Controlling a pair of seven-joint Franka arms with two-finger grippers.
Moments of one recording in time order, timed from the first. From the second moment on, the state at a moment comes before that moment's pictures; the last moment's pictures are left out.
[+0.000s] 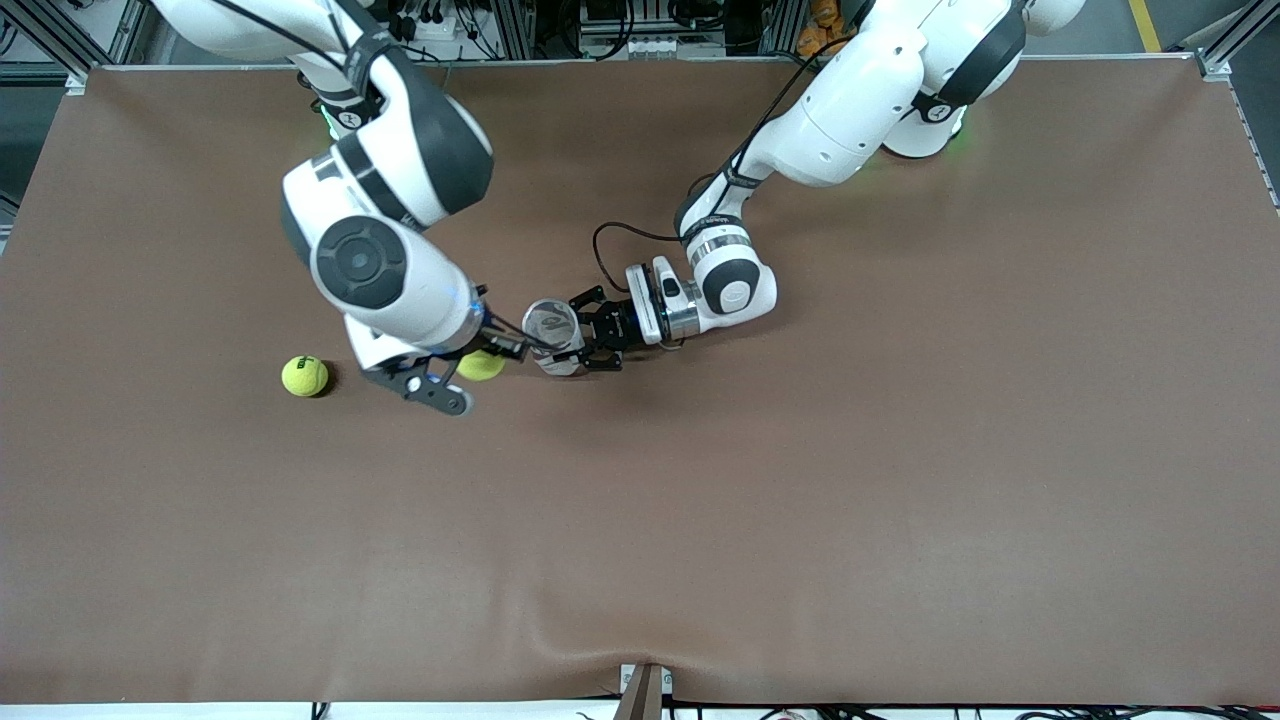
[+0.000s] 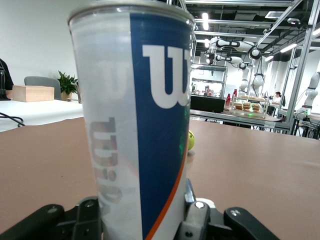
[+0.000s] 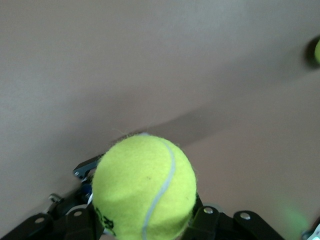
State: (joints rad) left arm -0.62 0.90 -0.22 -1.70 -2.46 2.15 2.83; right arm 0.26 0.48 0.34 -1.35 -0.02 1.65 1.01
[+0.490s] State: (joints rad) left arm -0.64 0.91 -0.21 -1.70 -2.46 2.15 2.84; right arm 0.30 0.48 0.39 -1.36 -0.02 1.61 1.17
